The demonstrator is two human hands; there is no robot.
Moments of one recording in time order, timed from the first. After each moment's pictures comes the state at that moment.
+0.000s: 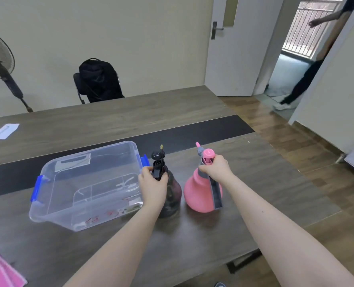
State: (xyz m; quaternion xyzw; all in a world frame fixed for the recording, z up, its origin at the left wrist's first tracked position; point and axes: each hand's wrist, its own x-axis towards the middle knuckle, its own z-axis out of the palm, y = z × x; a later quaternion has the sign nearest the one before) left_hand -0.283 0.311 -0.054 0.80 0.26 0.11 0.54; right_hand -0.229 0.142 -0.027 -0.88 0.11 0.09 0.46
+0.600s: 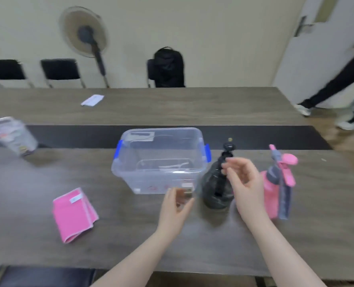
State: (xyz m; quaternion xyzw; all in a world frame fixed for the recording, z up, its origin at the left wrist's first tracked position) left_hand -0.406 0.398 -0.094 0.80 0.19 0.12 0.56; right_hand -0.341 0.247 -0.003 -0.71 -0.11 -0.03 0.70
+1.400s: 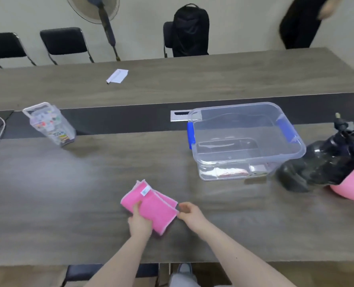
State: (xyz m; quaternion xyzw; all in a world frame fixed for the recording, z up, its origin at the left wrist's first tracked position) left_hand -0.523 0.737 -0.198 0.73 0.52 -0.06 0.45; right_hand -0.452 0.593 -0.202 -0.75 0.03 0.41 0.52
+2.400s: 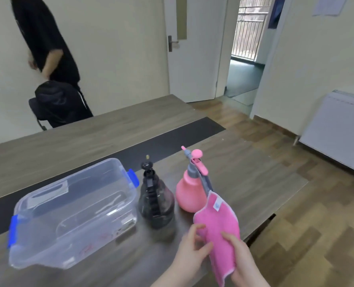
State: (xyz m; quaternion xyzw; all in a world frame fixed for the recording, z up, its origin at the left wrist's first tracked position) left_hand -0.398 0.282 -0.107 0.77 -0.04 -0.26 0.58; right_hand -0.430 0.147 -0.115 -0.46 0.38 0.05 0.80
